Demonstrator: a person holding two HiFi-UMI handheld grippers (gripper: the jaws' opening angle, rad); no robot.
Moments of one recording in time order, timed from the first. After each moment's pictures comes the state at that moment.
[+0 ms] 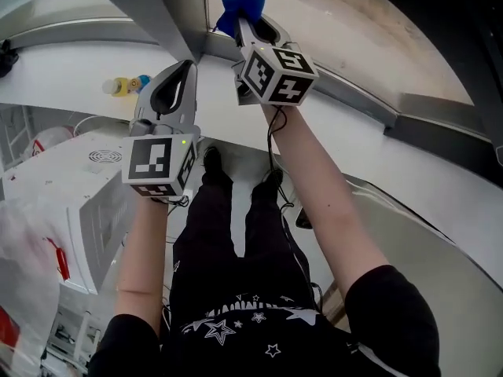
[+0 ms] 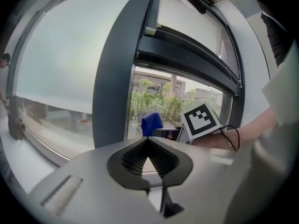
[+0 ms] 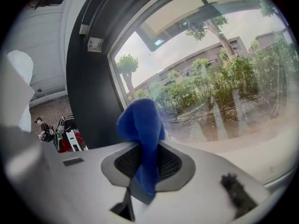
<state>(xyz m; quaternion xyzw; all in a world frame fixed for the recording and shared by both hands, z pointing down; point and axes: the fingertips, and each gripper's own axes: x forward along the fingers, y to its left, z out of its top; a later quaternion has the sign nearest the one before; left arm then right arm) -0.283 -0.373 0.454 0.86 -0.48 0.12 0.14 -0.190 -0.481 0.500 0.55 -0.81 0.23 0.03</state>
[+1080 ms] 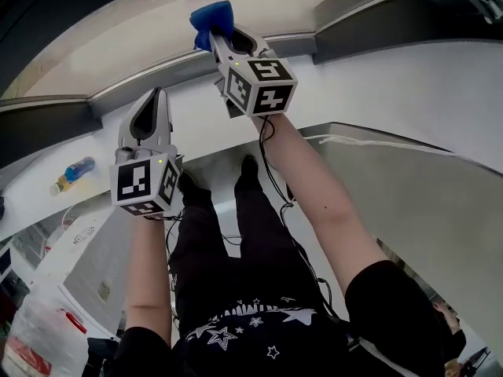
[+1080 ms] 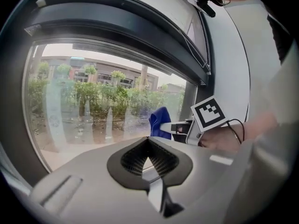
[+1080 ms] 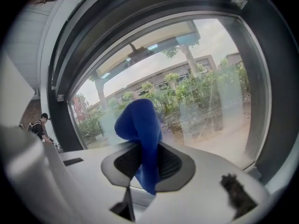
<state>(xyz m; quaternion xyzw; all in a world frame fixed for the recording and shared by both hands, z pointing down) 0.022 -0.301 0.456 0.93 -0.32 0.15 0.13 0.170 -0.346 0.481 0.69 -0.69 0.22 0.00</state>
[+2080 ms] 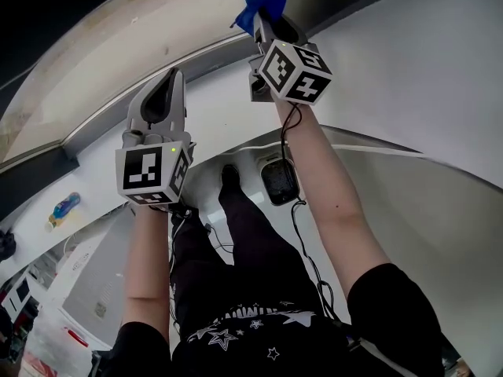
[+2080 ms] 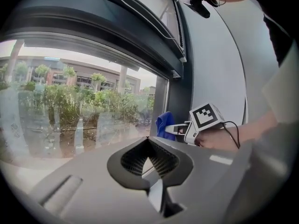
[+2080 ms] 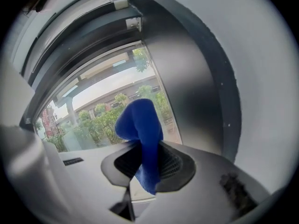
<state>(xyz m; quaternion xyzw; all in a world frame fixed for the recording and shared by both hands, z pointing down) 0.256 -0.237 0.443 0.96 -0.21 0.14 0.09 0.454 -0.231 0.482 0.81 -0.55 0.21 -0.06</state>
